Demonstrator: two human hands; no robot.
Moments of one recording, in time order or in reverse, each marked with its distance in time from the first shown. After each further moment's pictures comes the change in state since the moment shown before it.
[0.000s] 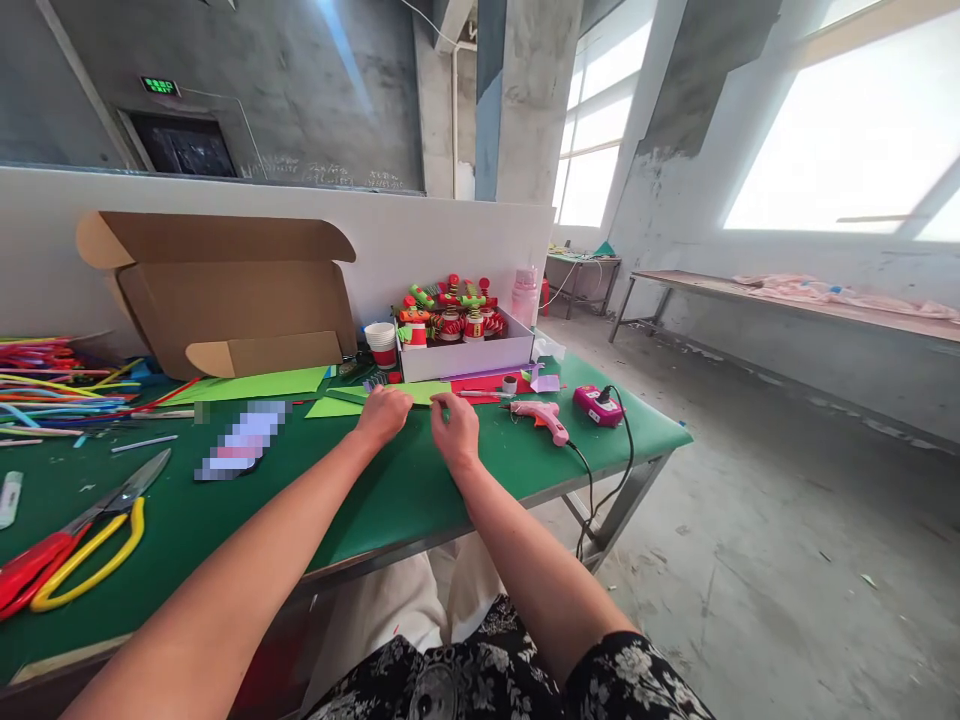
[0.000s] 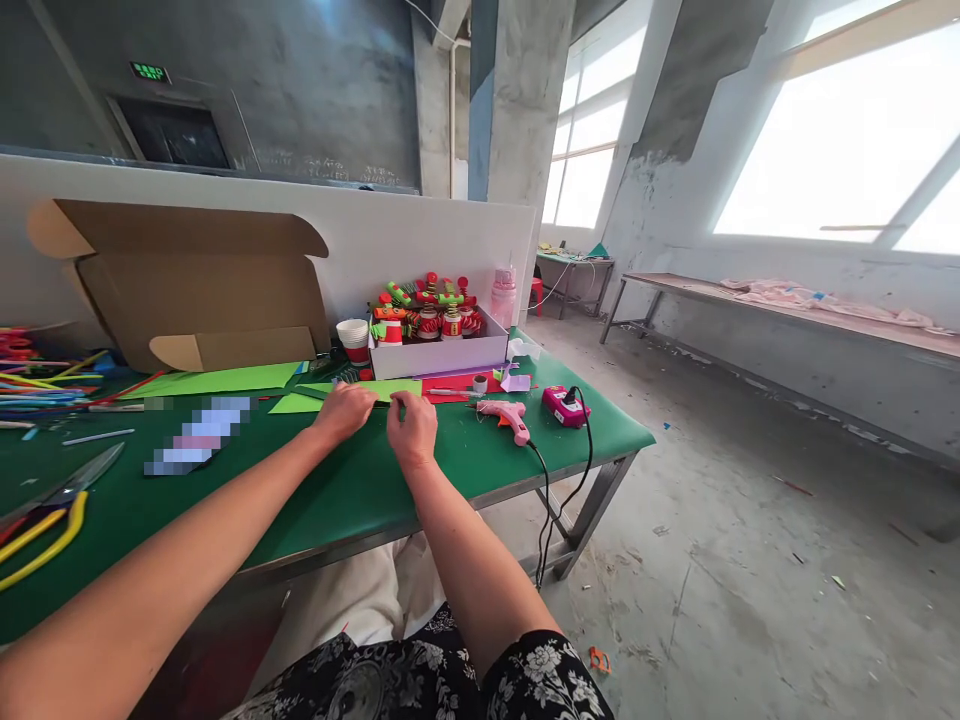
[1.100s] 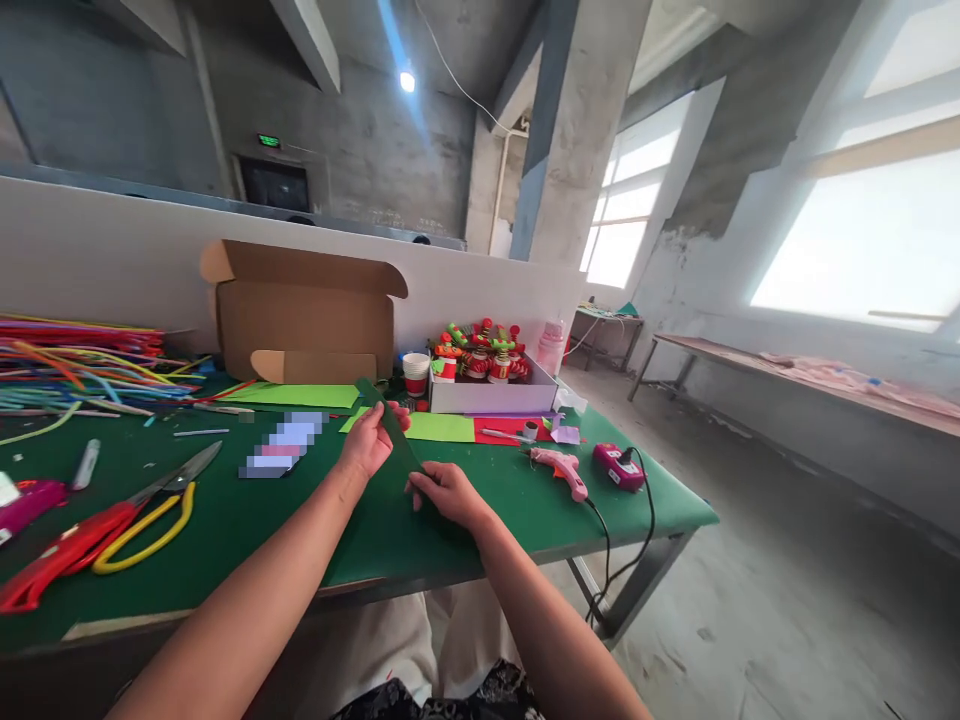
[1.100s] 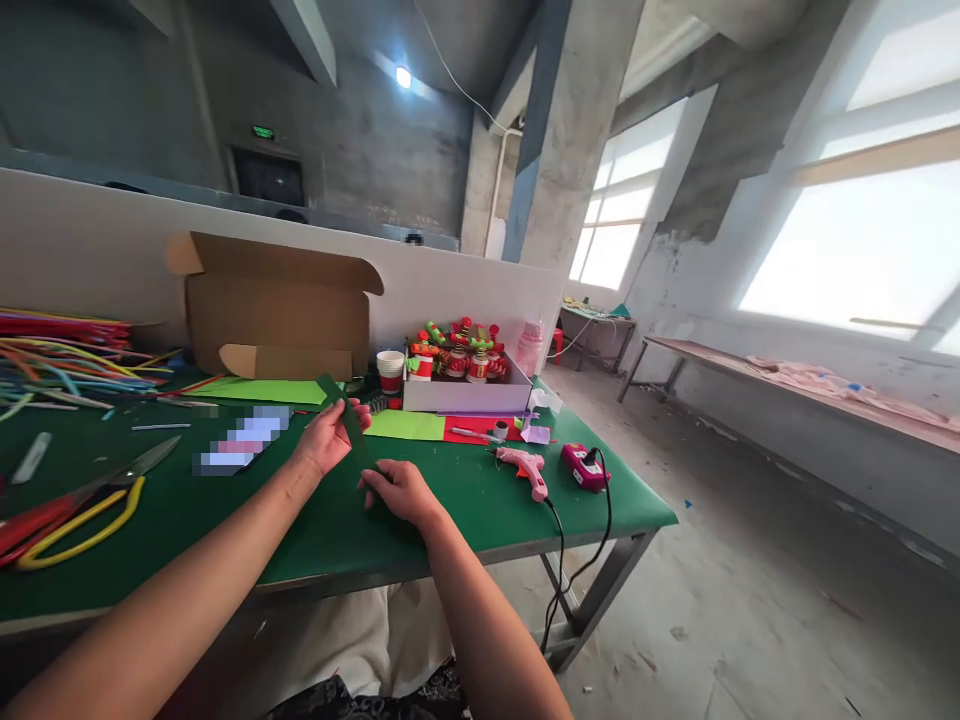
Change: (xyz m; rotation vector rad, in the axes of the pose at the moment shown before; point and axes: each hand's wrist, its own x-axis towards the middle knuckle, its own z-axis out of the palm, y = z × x) left_hand -0.033 -0.015 -0.021 -2.103 0.611 -0.707; right_hand -0.021 -0.035 -0.019 0.447 -0.775 -0.013
